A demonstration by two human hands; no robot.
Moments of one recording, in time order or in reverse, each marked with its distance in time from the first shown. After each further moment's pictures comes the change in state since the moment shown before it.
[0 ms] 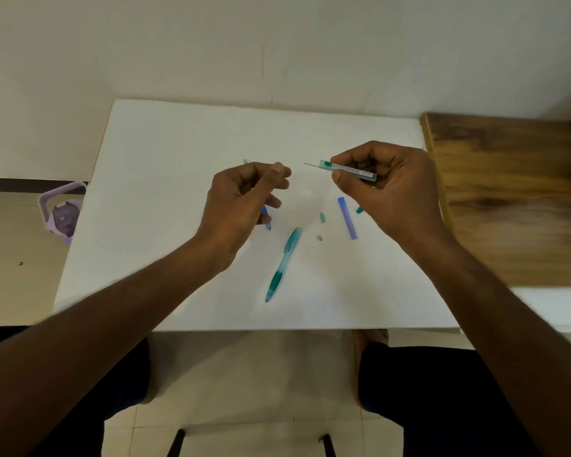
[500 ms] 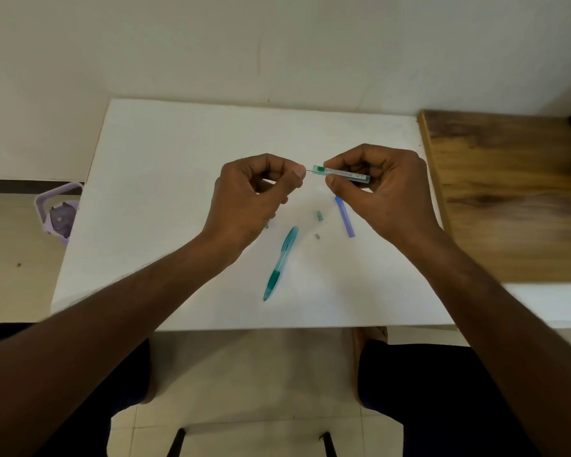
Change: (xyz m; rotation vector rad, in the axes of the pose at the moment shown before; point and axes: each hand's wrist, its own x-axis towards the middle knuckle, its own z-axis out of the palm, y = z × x) left_hand -0.001 0.009 0.009 0.086 -0.017 0.145; right_hand -0.002 0.002 0.003 -0.035 -0.038 -0.016
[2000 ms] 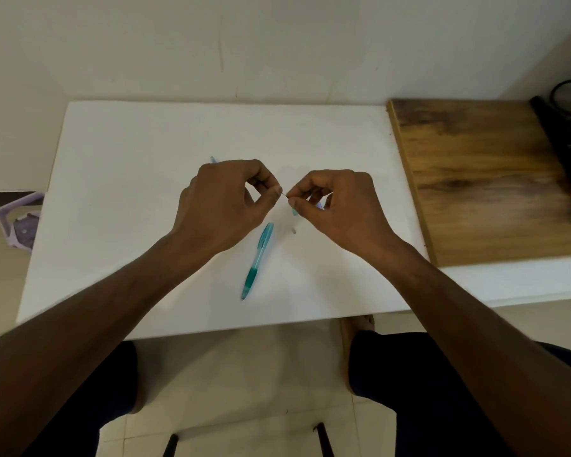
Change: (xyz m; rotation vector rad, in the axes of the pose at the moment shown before) left_hand 0.003 -0.002 0.002 0.718 -0.062 0.280; right_hand -0.018 0.024 0.015 -0.225 -0.130 0.036
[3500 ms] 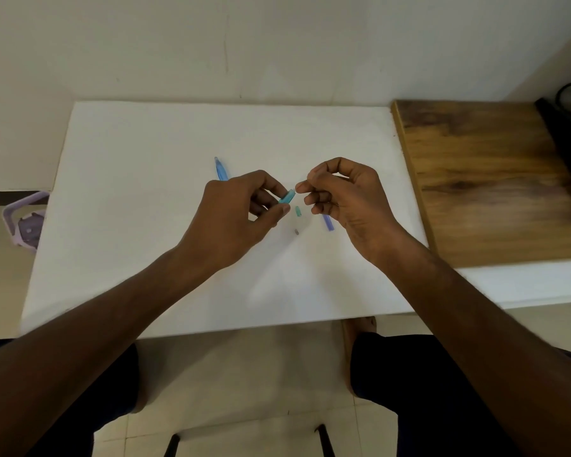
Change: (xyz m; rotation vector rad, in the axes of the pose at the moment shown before) left_hand -0.015 0.005 0.000 -0.231 -0.106 0.021; right_hand 0.007 -0.007 -0.004 0.736 0.062 0.451
